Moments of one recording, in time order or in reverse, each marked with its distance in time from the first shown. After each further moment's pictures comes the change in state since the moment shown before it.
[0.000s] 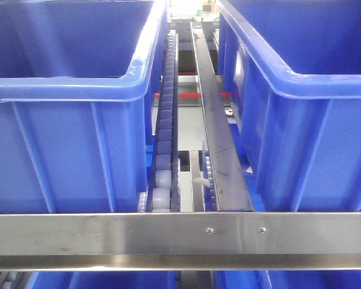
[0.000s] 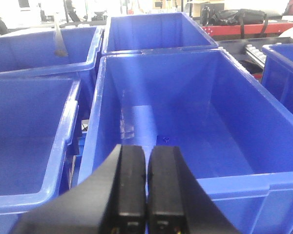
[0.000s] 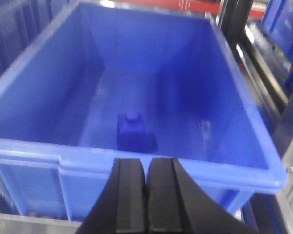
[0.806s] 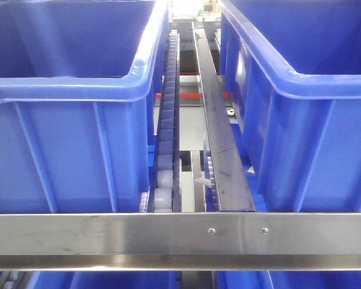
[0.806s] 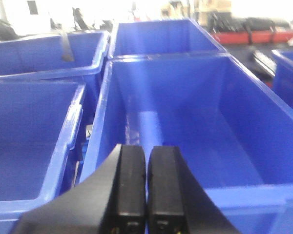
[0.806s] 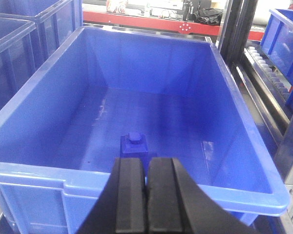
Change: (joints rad) left arm 0.082 0.000 0.143 -0.039 -0.190 0.000; right arm 0.000 0.000 0.002 0.005 -0.039 0.000
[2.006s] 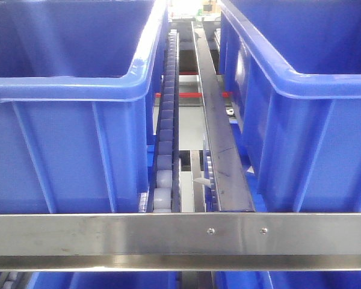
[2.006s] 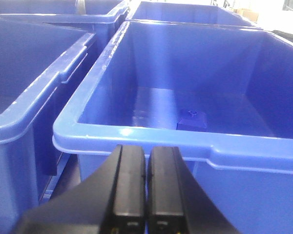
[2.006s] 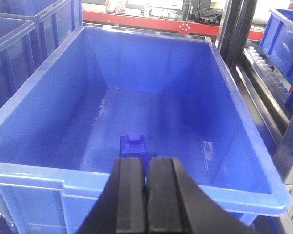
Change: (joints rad) left arm 0.093 0.000 0.514 -0.104 -0.543 0.000; right arm 0.000 0.000 0.000 0.000 -0.001 -0.001
